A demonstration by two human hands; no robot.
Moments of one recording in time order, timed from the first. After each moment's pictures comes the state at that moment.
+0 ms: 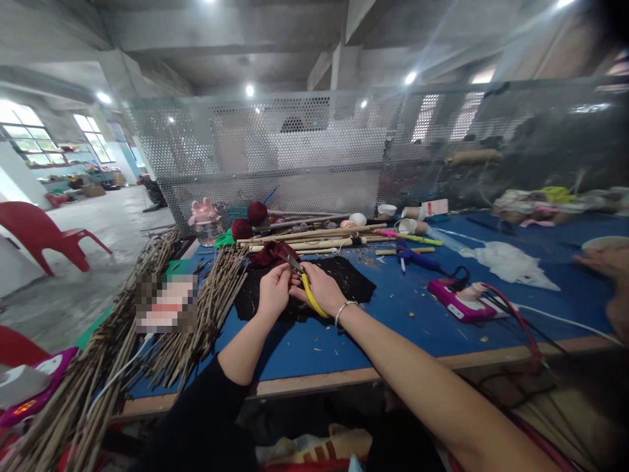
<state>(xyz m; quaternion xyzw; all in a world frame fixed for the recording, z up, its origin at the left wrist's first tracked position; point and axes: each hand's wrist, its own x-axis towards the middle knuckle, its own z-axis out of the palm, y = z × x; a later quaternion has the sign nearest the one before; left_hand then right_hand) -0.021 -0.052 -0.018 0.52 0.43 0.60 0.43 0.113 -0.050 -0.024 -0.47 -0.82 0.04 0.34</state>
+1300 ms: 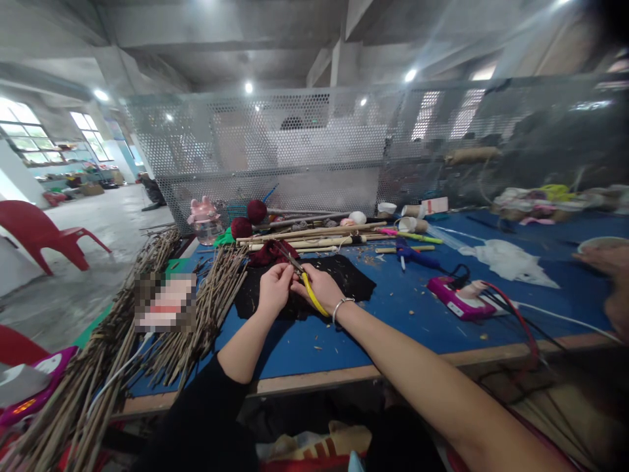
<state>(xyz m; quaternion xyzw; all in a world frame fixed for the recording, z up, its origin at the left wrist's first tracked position) -0.024 -0.050 -0.022 0.53 0.43 0.59 0.43 0.113 -0.050 -0.024 -0.49 -0.80 0.11 0.33</state>
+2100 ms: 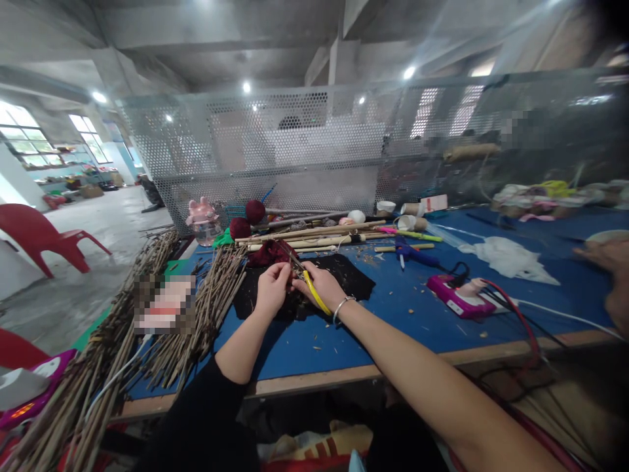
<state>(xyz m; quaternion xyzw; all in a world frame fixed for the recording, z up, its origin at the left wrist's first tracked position) -0.025 -0.052 -0.019 0.49 0.43 0.59 0.48 0.117 -0.050 -0.019 -0.49 -0.80 0.09 0.33</state>
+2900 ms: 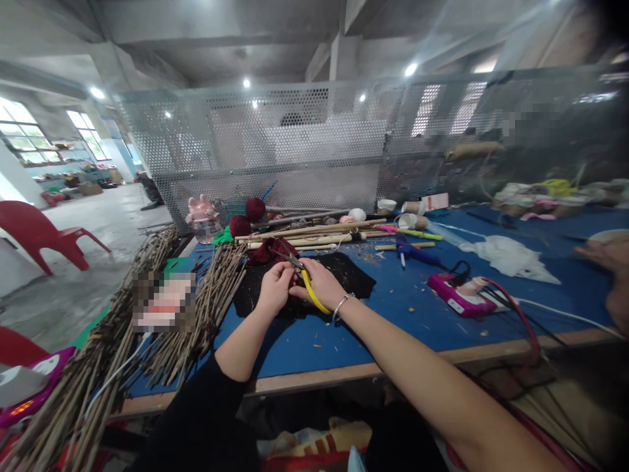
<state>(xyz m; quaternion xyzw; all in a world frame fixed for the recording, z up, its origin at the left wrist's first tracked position) -0.022 -0.053 -0.019 0.53 0.41 0.58 0.47 0.118 -0.046 -0.021 -0.43 -0.83 0.08 0.35</state>
